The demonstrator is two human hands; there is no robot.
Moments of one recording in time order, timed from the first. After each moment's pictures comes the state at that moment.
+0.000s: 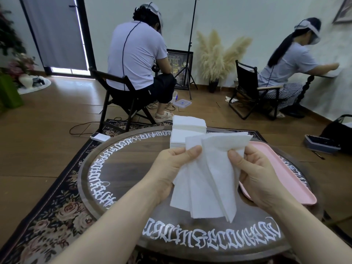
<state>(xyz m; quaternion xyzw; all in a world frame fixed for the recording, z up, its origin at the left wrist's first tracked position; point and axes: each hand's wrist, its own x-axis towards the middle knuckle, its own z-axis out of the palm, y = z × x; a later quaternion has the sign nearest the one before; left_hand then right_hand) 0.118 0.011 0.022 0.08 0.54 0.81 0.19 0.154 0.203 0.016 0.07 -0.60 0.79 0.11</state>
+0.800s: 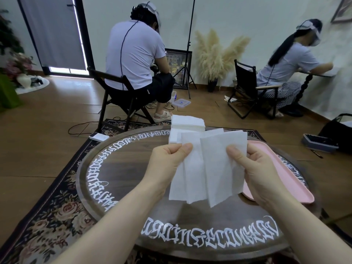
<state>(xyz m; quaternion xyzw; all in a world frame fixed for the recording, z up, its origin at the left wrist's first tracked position) 0.117 0.013 0.020 0.08 0.61 0.79 0.08 0.155 0.206 0.020 -0.02 -0.64 0.76 0.15</state>
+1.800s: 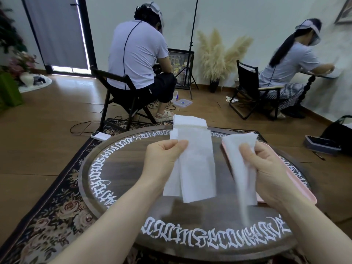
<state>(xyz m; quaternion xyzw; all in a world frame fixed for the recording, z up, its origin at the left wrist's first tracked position) 0.114 0.006 0.024 0.04 0.60 0.80 0.03 0.157 0.213 0.027 0.03 -0.58 0.81 0.10</state>
